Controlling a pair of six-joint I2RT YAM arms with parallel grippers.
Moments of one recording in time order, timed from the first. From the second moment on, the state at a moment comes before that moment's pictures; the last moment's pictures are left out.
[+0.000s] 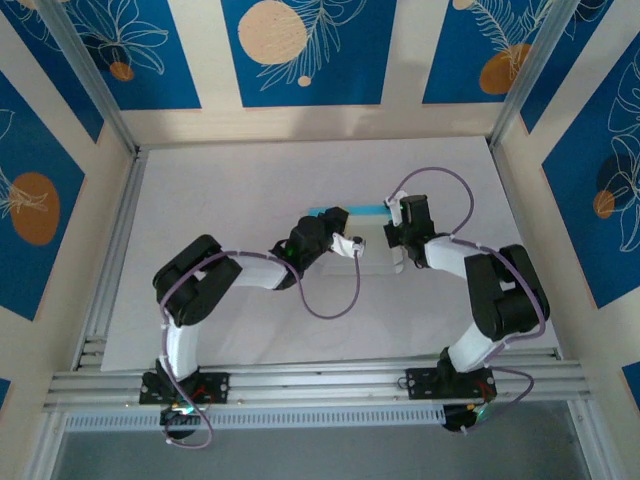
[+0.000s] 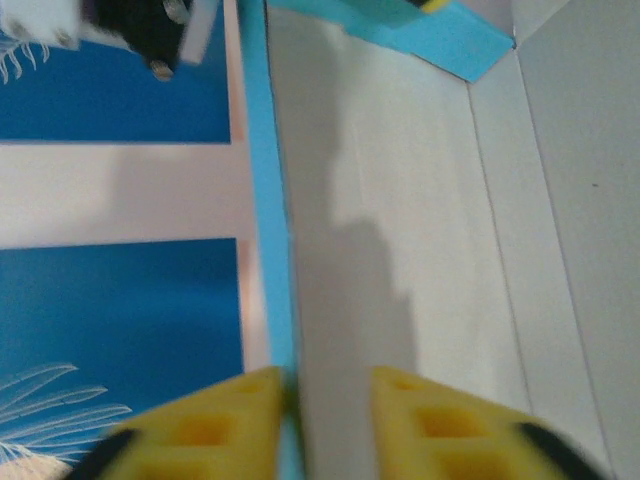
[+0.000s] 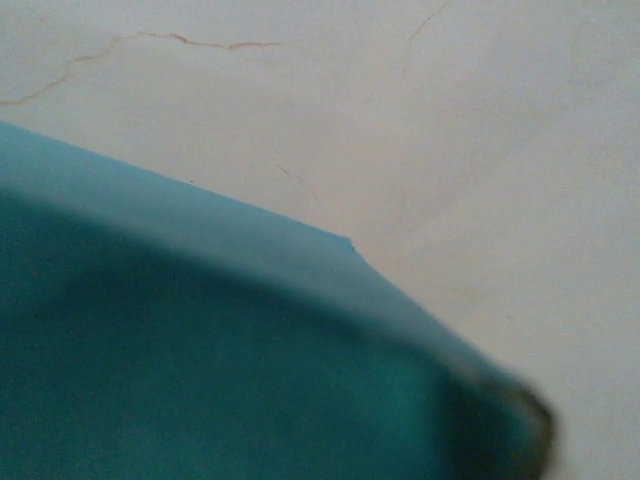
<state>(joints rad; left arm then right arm) -0.83 1.95 0.99 0.75 -0.17 1.44 0.26 1.59 0.75 0.10 0.12 -0.15</state>
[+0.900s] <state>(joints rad) -0.65 1.21 1.01 -0.01 -0.14 0.54 0.37 1.24 0.84 -0.41 0.08 0.18</state>
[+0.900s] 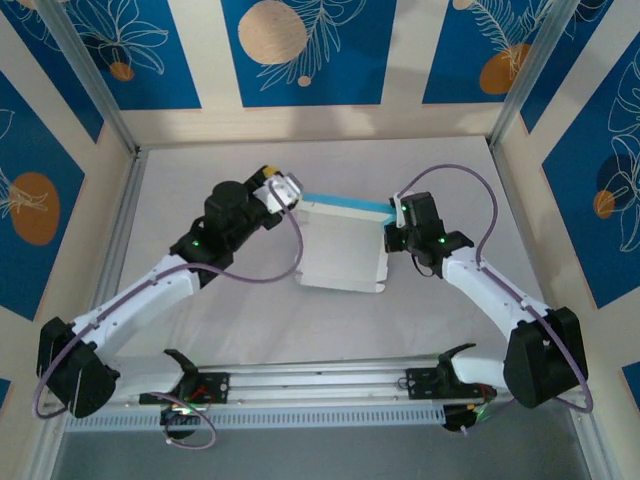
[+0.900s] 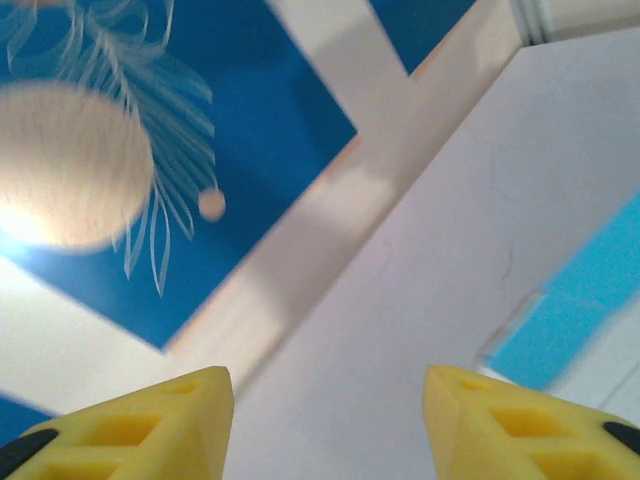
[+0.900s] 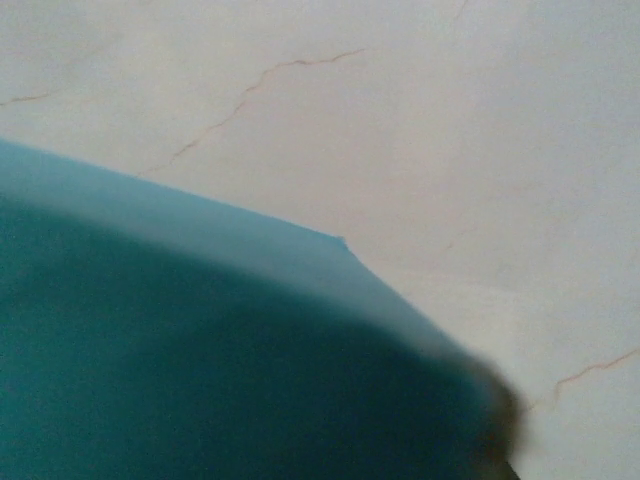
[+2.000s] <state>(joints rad) -0.48 1.50 1.41 -0.74 0.47 -0.68 0.61 1.37 0.83 -0.43 0.37 0.24</state>
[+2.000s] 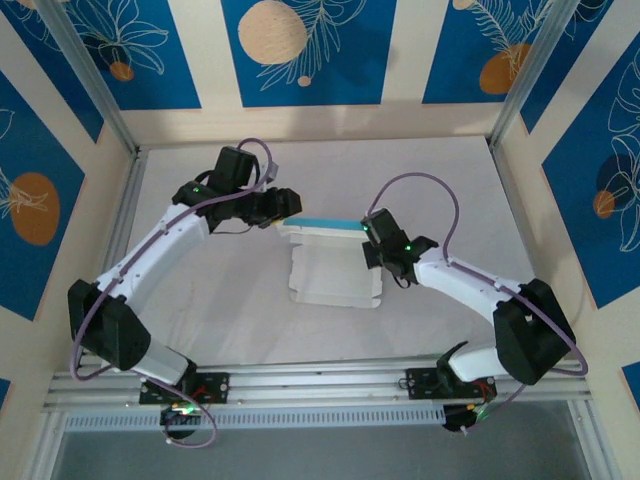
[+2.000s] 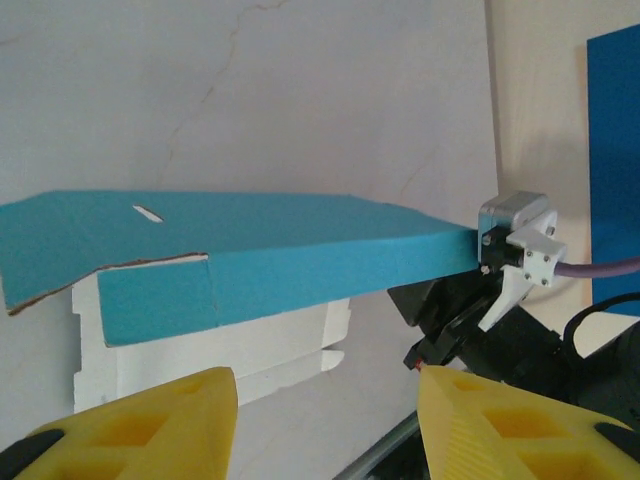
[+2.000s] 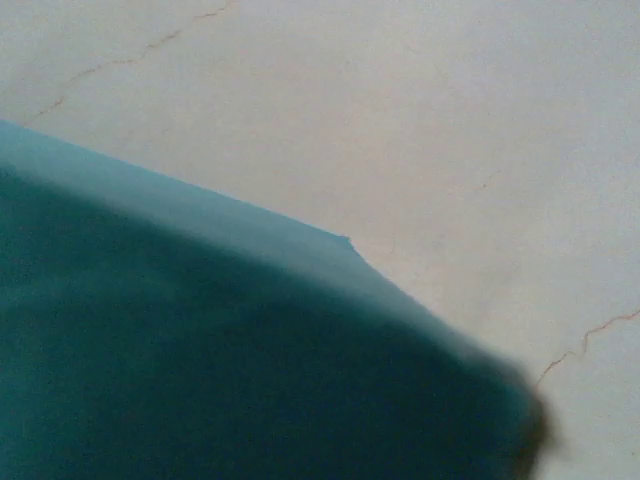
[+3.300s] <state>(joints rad) -0.46 1.55 1.24 -0.60 0.48 -0.71 0.66 1.40 0.85 -0.44 0.41 0.24</state>
